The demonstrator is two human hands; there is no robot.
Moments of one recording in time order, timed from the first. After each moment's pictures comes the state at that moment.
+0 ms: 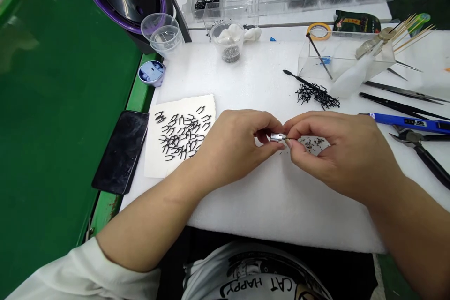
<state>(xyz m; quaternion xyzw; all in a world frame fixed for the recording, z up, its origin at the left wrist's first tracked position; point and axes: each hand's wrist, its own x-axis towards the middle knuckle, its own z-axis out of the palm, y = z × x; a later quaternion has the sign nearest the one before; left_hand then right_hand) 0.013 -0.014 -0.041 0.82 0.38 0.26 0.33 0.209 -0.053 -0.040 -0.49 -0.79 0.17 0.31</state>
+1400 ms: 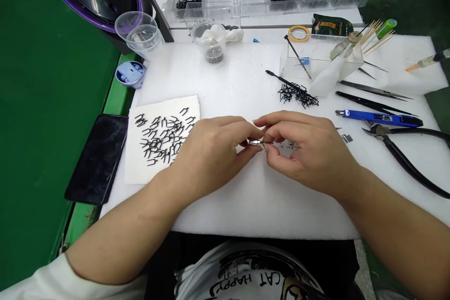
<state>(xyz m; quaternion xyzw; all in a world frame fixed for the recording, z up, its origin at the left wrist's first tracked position) 0.006 -0.021 -0.041 0.89 0.34 0.24 0.17 0.203 -0.052 -0.050 -0.46 -0.80 0.18 0.34</state>
